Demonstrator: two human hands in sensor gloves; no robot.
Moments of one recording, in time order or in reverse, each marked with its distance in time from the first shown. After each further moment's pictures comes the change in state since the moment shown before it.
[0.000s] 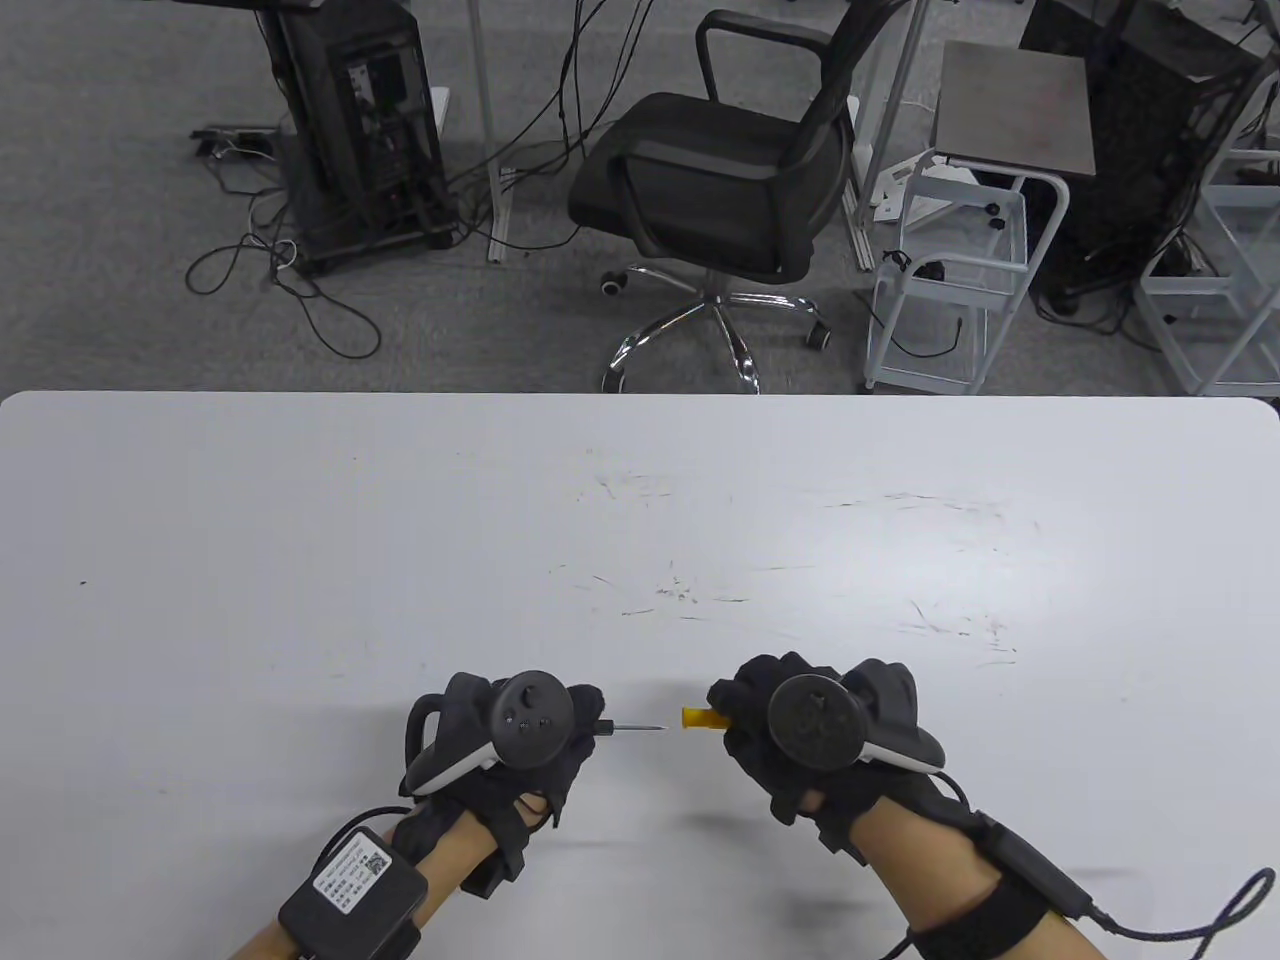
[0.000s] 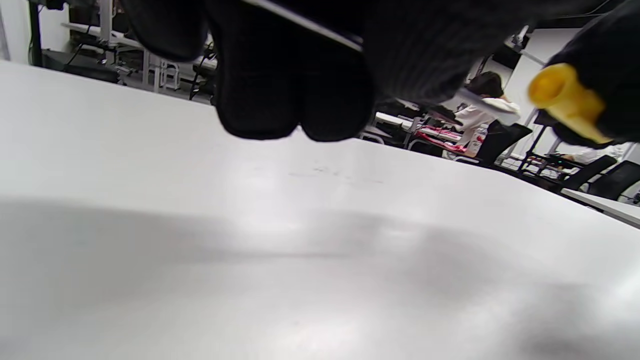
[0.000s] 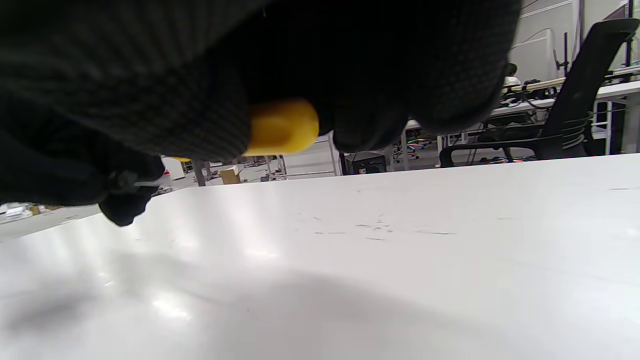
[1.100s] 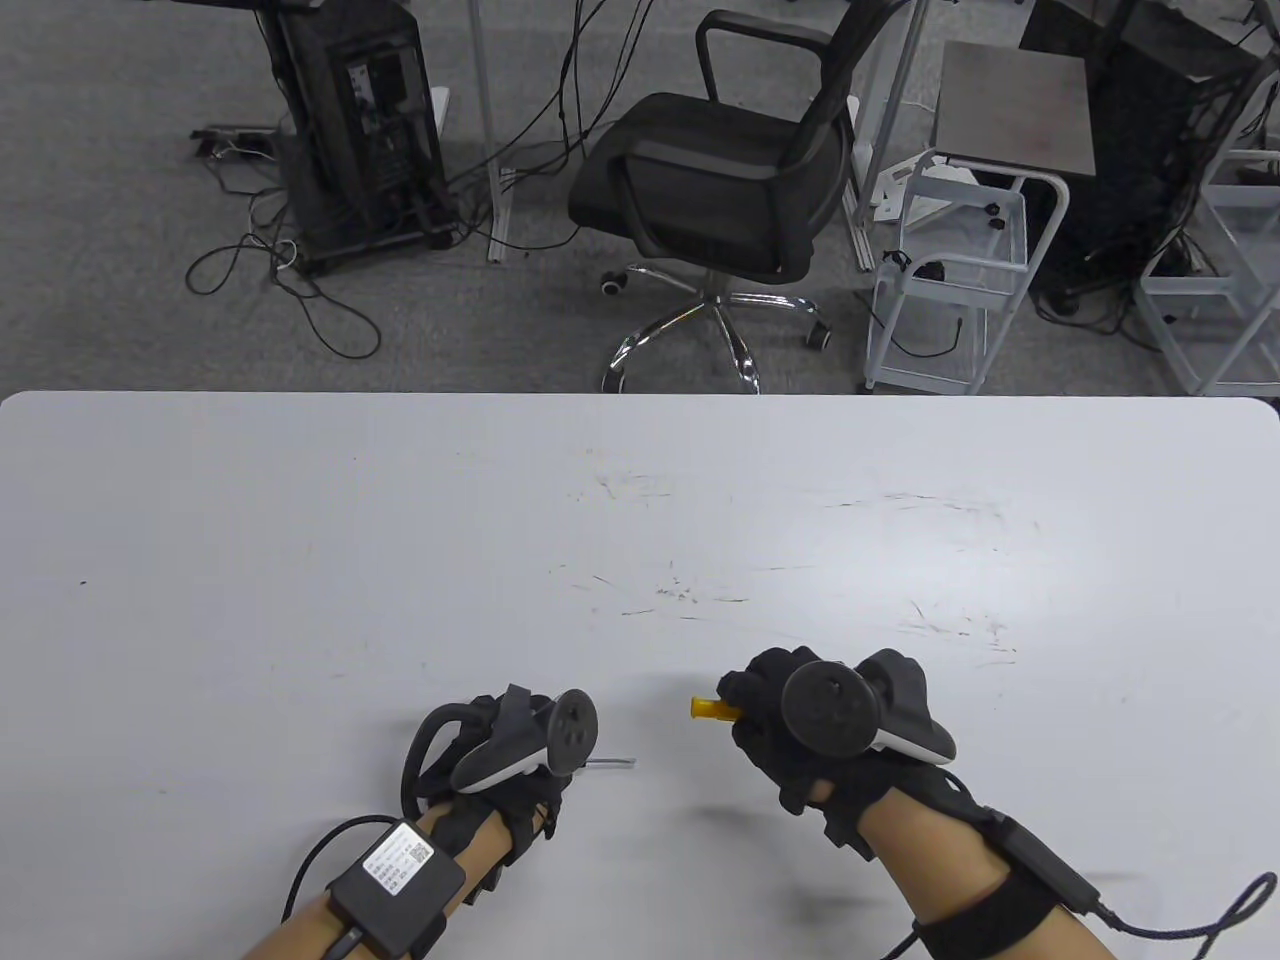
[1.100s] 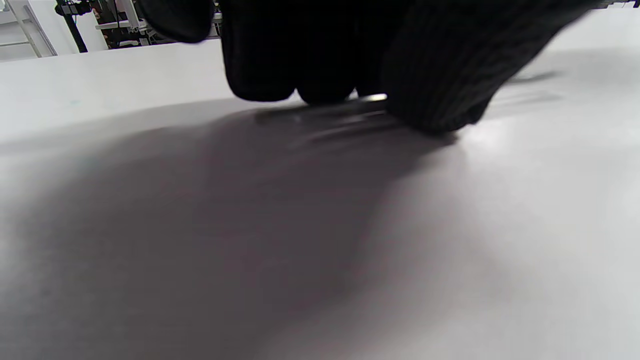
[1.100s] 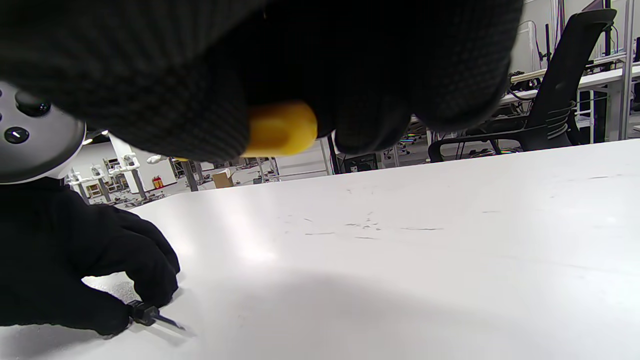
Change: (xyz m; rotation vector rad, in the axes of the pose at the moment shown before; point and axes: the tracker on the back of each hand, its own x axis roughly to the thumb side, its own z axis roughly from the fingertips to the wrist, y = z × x) left_hand -0.007 -0.053 -0.019 -0.184 0.135 -0.330; right_hand -0.006 -0.002 -0.001 0.009 0.019 -0.033
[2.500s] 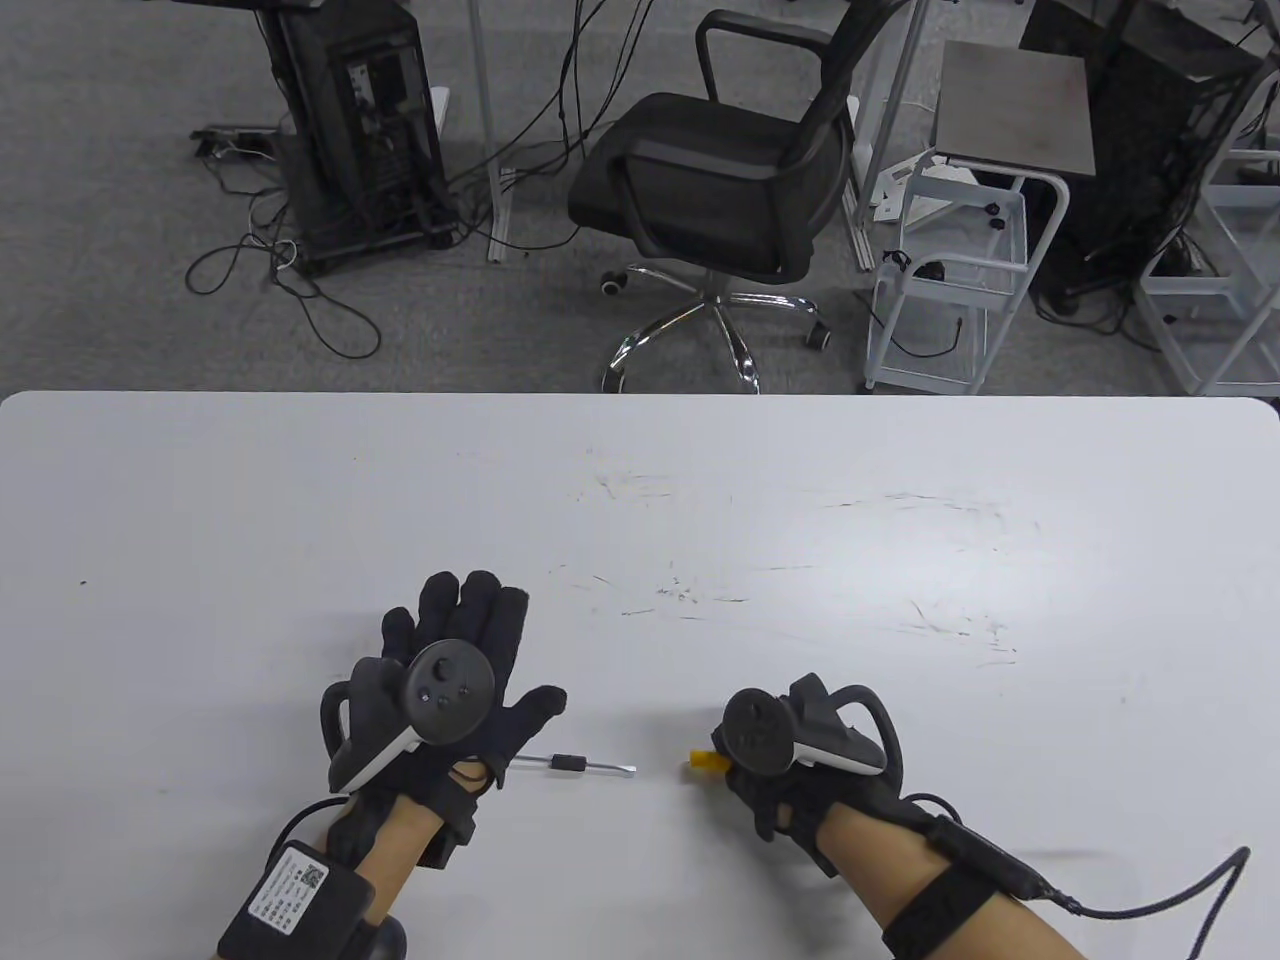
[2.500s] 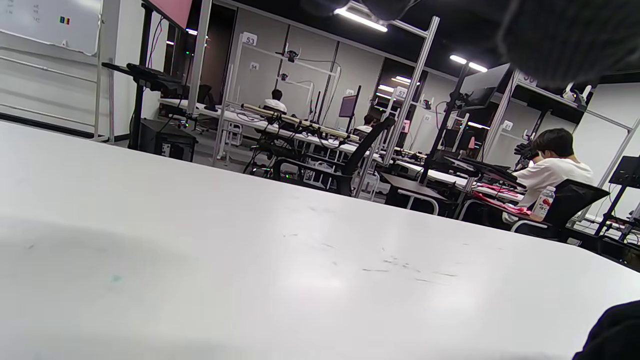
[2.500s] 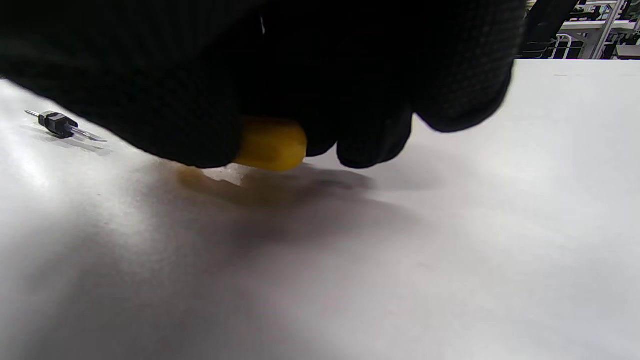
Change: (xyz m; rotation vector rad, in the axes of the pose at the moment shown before) left_hand -0.061 0.089 0.061 0.349 0.044 0.340; right_hand 0.000 0.072 -0.013 0.281 0.108 0.185
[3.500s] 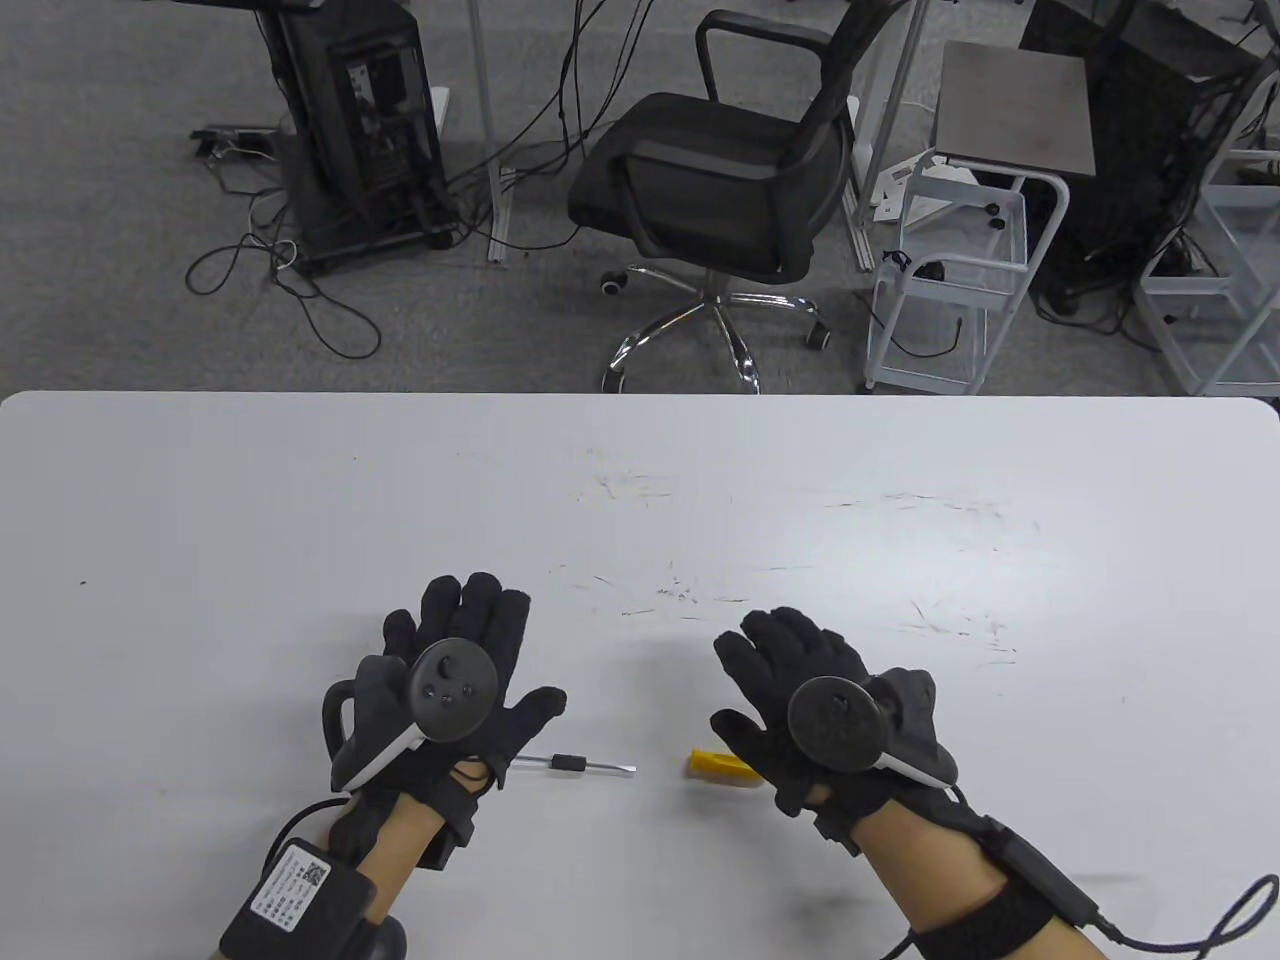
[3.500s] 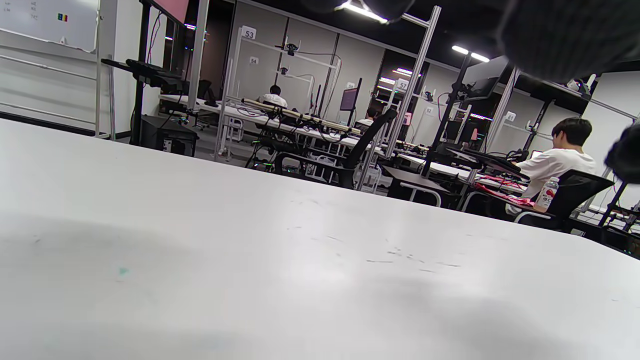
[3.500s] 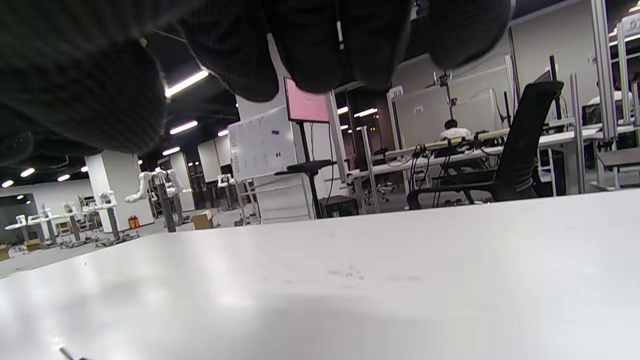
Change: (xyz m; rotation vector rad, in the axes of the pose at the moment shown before) left_hand 0.001 -0.002 -0.001 -0.014 0.000 -0.014; right_hand -0.012 -0.072 0.045 -0.458 -0.041 -0.159
